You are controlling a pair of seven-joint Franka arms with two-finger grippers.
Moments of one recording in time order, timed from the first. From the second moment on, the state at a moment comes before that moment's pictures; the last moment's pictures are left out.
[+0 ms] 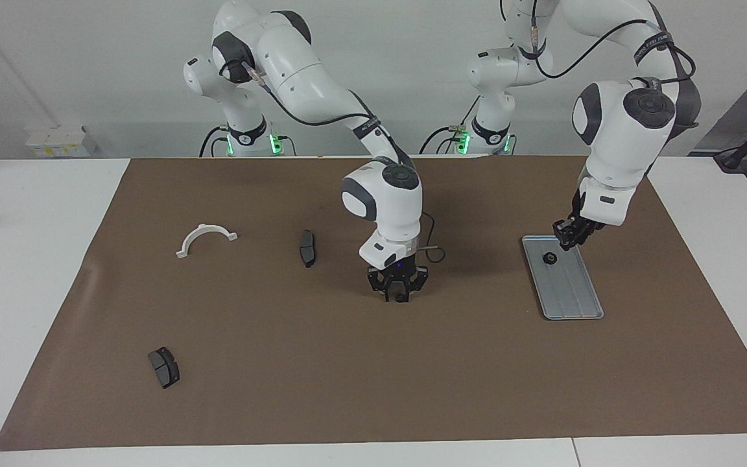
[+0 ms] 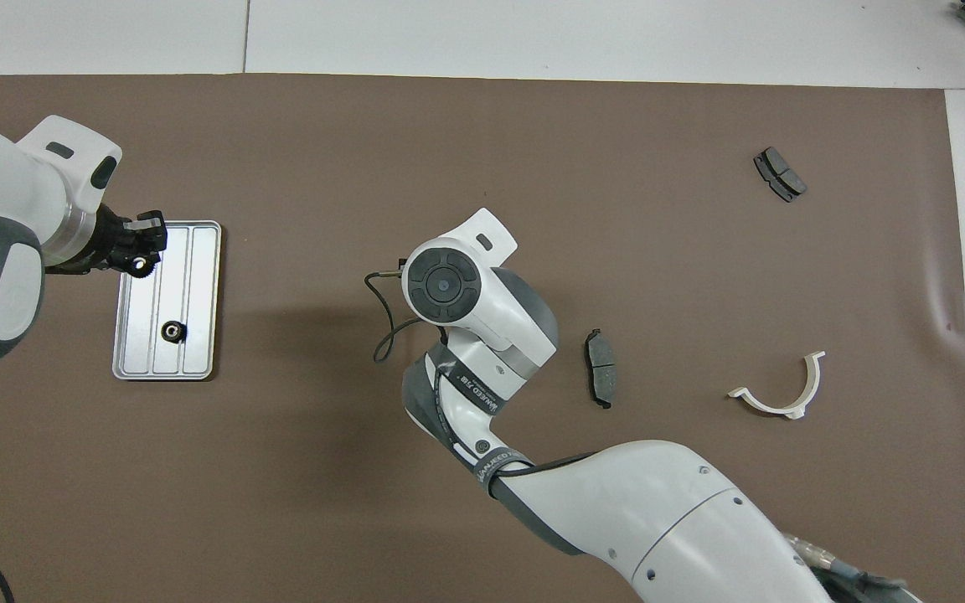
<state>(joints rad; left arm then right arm) 0.07 0.10 -0.19 -1.82 0.12 1.95 -0.43 0.62 0.71 0.01 -1.46 -0.23 2.38 0.84</state>
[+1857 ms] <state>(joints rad) -0.43 0.37 -0.21 -1.96 0.02 2.61 -1.22 0.06 0.65 0.00 -1.44 -0.18 2.15 0.49</state>
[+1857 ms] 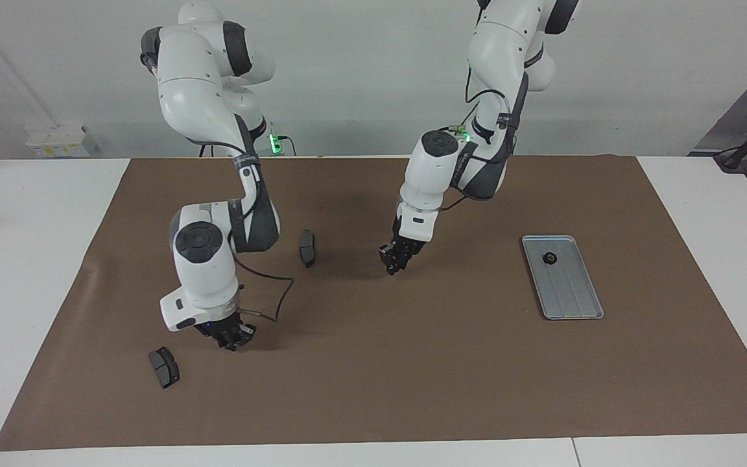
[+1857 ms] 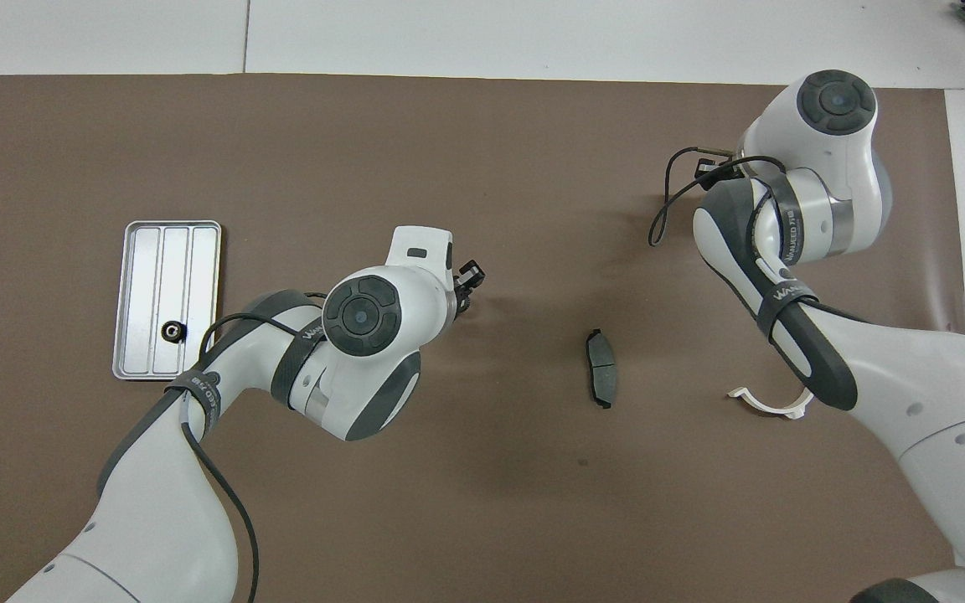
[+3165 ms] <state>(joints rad) 0.16 0.13 -0.16 -2.01 0.02 2.19 -0.39 0.27 0.55 0.11 -1.45 -0.14 2.18 0.70</state>
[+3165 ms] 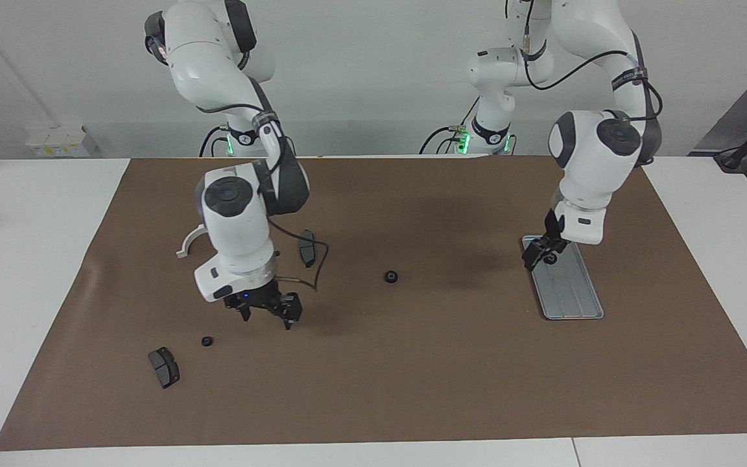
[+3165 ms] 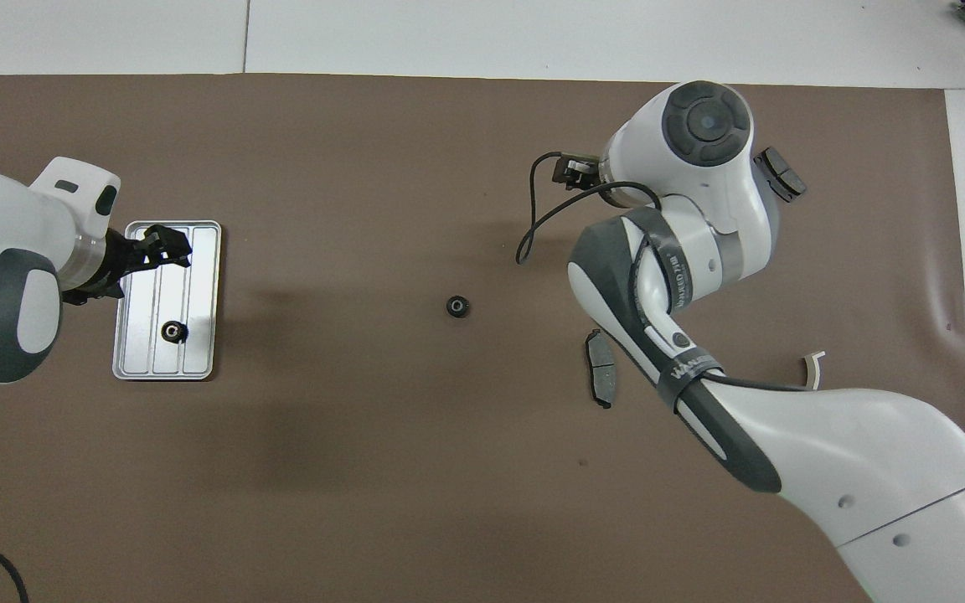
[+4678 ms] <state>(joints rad) 0.20 0.08 -0.19 -2.33 0.02 2.51 -0.39 0.55 0.58 0.11 -1.63 -0.22 2.34 0.81</state>
